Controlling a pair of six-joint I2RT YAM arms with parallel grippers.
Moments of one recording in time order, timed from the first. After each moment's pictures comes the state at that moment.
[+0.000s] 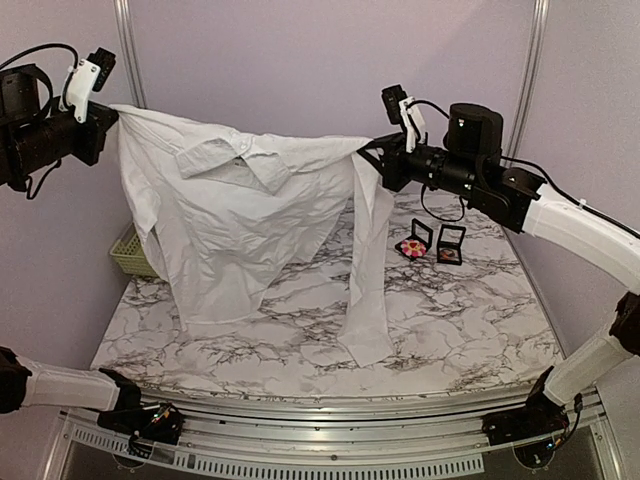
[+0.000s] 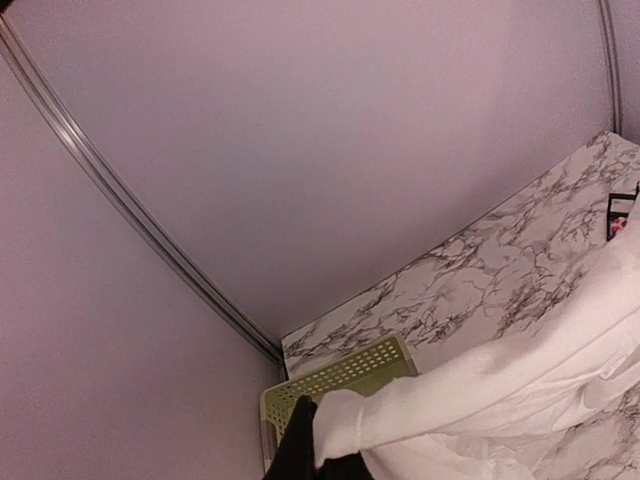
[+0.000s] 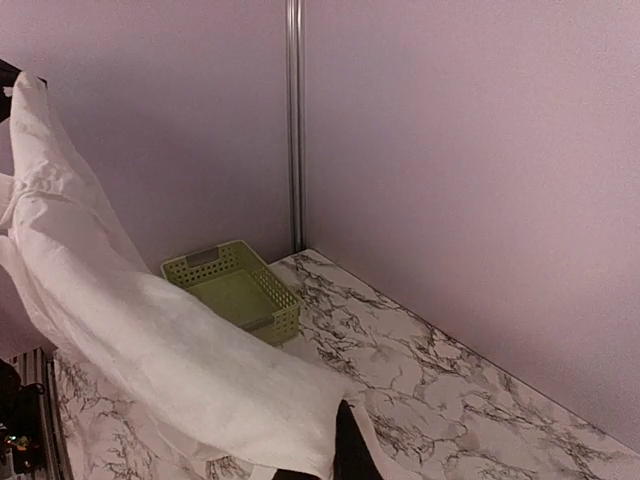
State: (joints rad) left arm -0.37 1.12 1.87 -0.93 -0.23 0.44; right arm 0.76 1.47 1.44 -0.03 -0.13 0.02
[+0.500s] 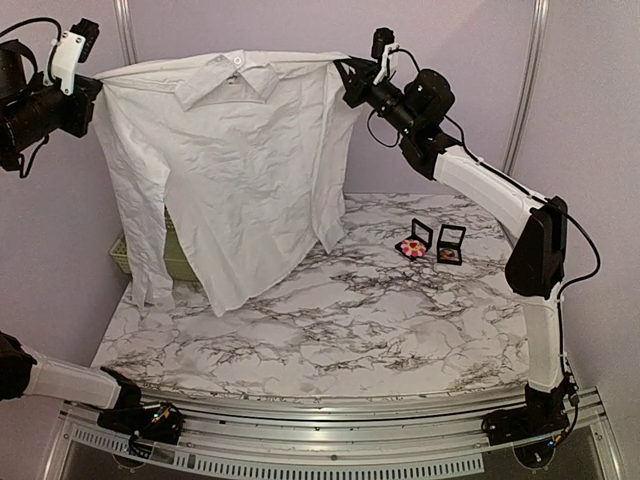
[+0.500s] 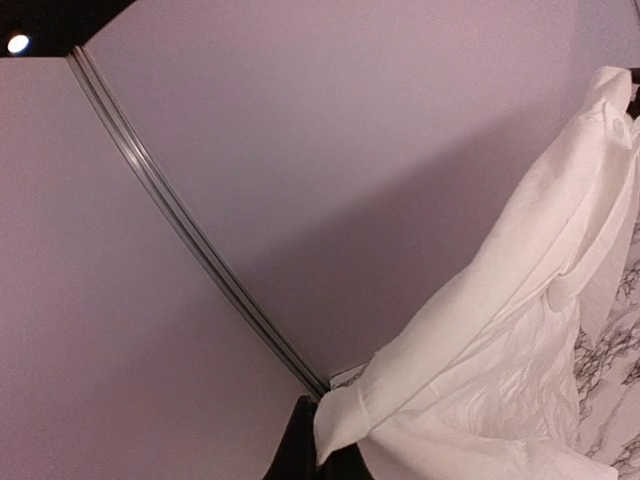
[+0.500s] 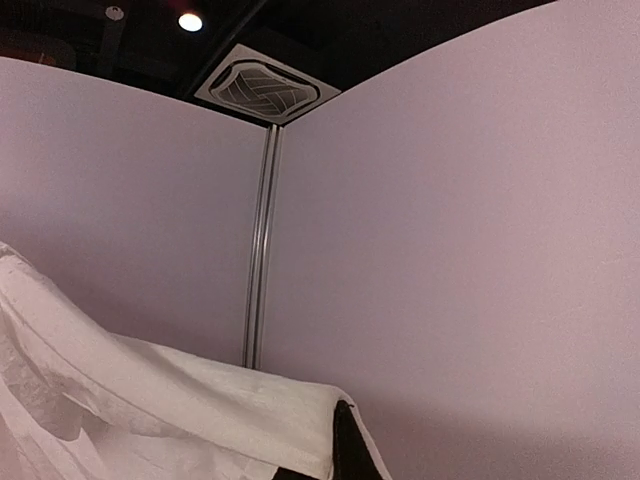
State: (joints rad) left arm -0.37 1.19 2.05 -0.93 -0.35 0.46; right arm 0.60 2.18 2.24 0.51 -0.26 0.12
